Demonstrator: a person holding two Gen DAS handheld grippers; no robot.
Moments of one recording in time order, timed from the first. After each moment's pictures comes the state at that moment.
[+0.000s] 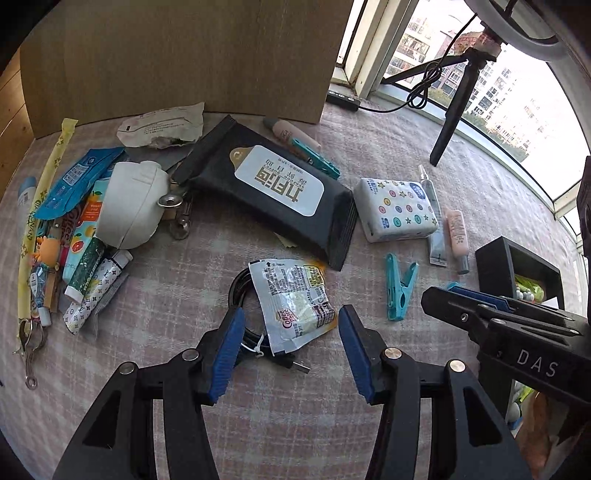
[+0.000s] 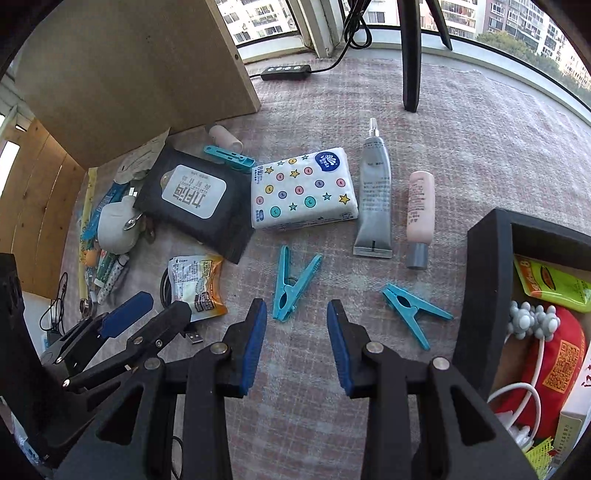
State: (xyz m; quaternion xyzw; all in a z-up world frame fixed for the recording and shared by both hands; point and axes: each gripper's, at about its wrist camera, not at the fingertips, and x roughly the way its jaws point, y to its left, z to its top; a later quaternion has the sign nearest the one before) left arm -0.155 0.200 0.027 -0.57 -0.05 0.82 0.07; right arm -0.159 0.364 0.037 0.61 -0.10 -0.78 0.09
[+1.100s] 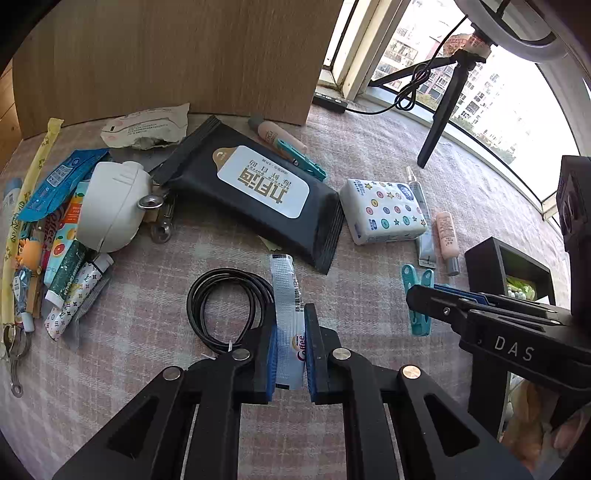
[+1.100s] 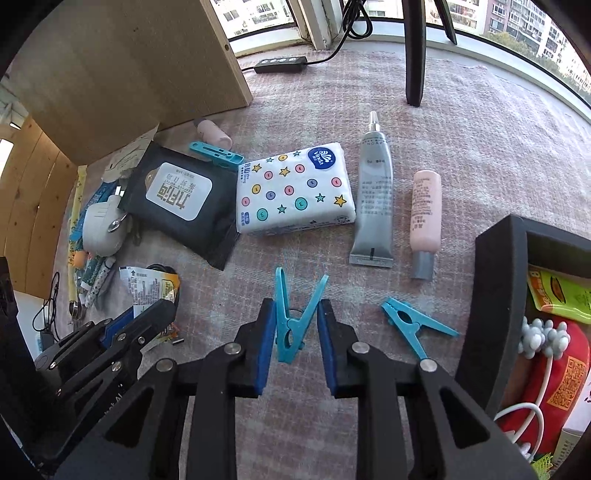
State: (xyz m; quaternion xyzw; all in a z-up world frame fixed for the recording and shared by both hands) left arm -0.147 0.202 0.026 -0.55 -0.06 0.82 0.10; right arm -0.158 0.370 0.037 0.61 -0.10 -0.78 0.10
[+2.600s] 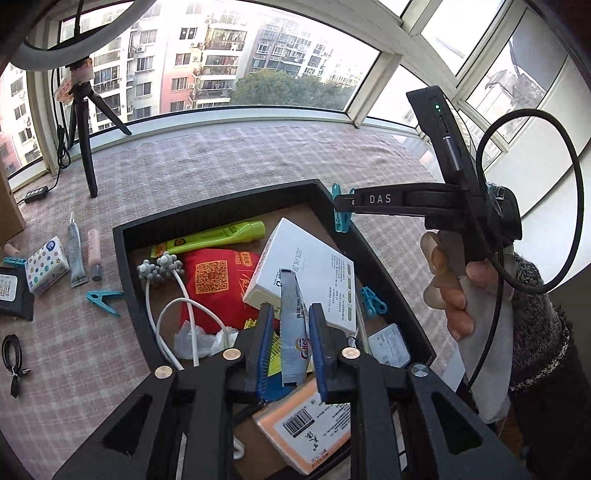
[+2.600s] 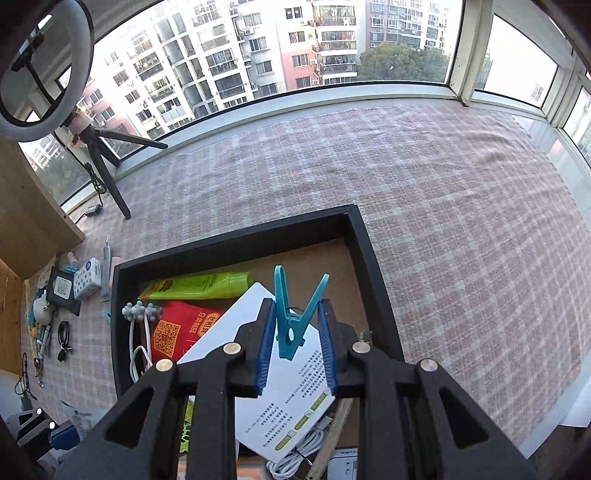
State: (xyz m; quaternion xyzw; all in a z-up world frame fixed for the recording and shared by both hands) left arm -0.015 0.476 0.143 -0.51 0.04 0.77 0.39; right arm -0.033 0.695 0.125 0.52 -0.15 -0.83 -0.13
